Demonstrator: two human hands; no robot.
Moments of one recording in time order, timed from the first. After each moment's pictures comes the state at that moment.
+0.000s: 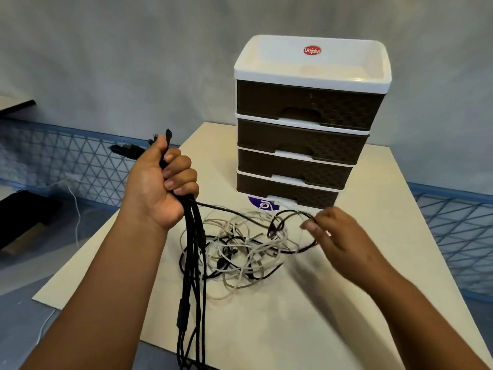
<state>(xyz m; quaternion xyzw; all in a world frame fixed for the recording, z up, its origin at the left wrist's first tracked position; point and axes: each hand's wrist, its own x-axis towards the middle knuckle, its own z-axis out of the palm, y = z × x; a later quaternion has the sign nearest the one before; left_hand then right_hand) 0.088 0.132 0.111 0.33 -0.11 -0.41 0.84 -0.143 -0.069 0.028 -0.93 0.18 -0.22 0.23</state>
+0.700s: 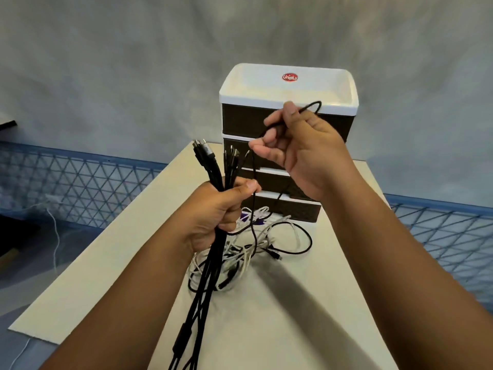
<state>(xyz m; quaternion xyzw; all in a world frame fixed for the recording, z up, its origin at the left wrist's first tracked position) 0.027 0.089 0.114 0.56 -0.31 -0.40 0.66 -0.069 -0.045 0.179 -0.57 0.03 -0.31 0.76</state>
